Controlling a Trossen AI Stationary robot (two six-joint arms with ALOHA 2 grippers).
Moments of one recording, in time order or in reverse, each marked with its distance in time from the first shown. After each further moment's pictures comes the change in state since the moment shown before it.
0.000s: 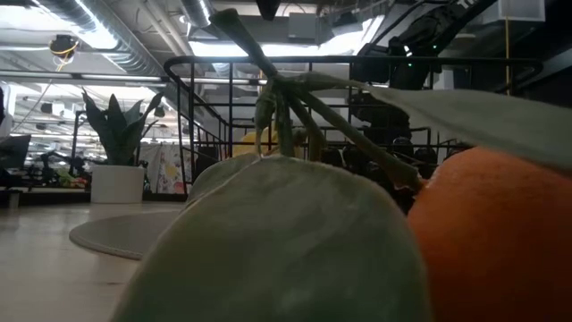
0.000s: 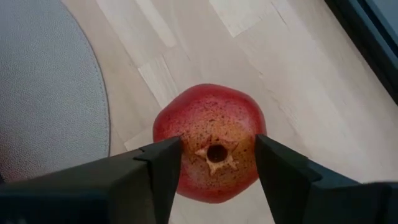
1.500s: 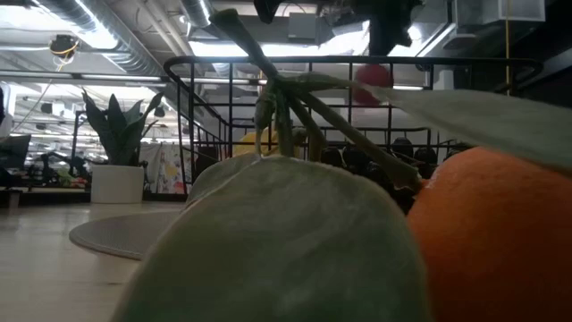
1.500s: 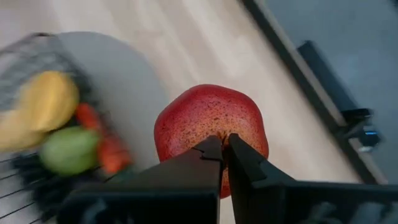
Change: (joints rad) left arm 0.000 -0.001 0.000 -0.031 -0.003 0.000; right arm 0.054 0.001 0.802 -0.776 -0.027 0.036
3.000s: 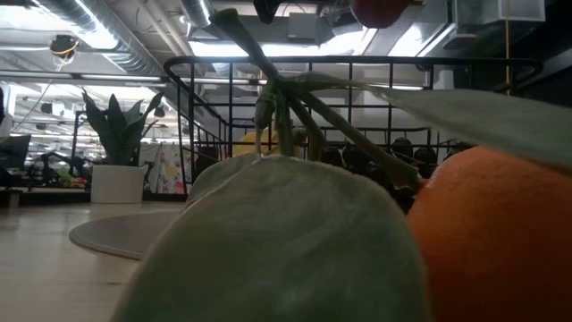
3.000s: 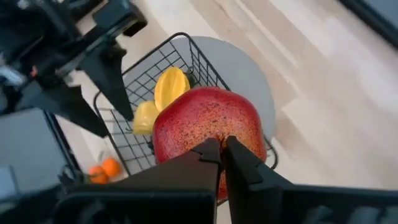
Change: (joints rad) left arm 0.000 0.000 0.000 -0.002 0.000 0.000; right arm 0.563 -0.004 0.211 -0.139 0.153 0.656
